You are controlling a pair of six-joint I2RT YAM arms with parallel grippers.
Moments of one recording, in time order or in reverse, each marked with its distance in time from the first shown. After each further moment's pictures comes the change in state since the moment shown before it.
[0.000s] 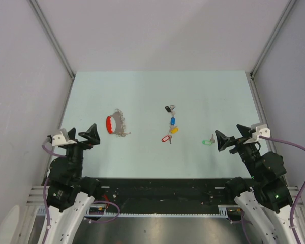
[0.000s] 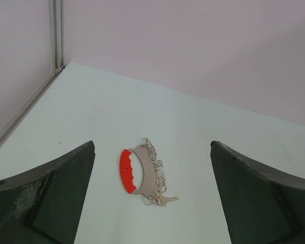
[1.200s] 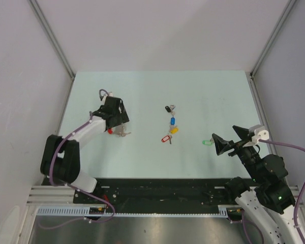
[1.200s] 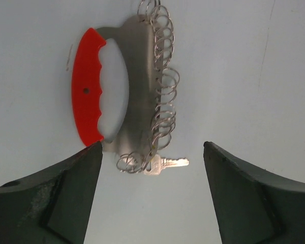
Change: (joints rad) left arm 0.024 1.369 0.361 -0.016 0.114 -0.327; right arm 0.098 -0.025 -0.001 -0.006 0.001 0.000
